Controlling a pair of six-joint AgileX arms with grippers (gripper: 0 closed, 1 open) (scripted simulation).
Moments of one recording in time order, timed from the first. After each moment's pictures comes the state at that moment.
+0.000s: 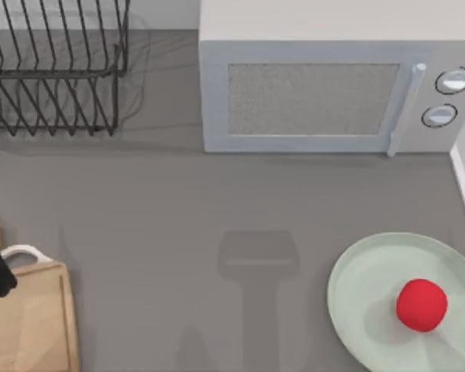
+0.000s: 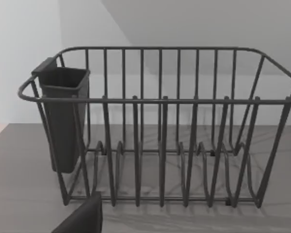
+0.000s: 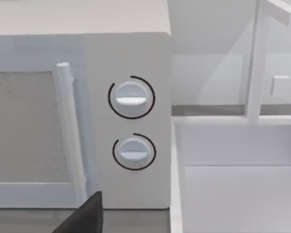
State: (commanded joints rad) left arm 0.00 0.00 0.00 0.00 0.00 0.00; right arm 0.03 0.06 0.06 -0.06 0.00 0.03
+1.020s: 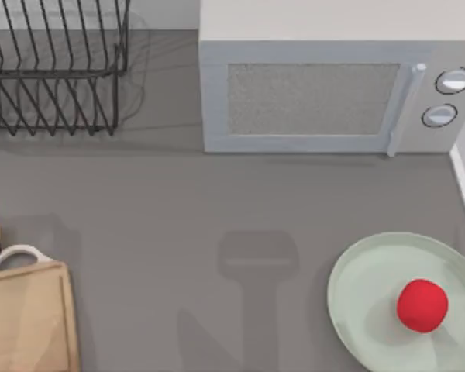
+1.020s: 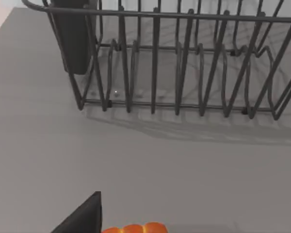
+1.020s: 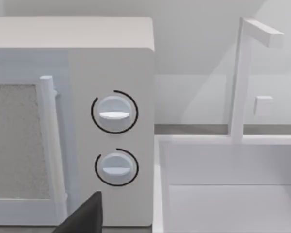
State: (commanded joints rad) left arm 0.04 0.47 0.37 -0.28 0.00 -0.01; right arm 0.00 0.00 0.00 0.00 0.00 0.00
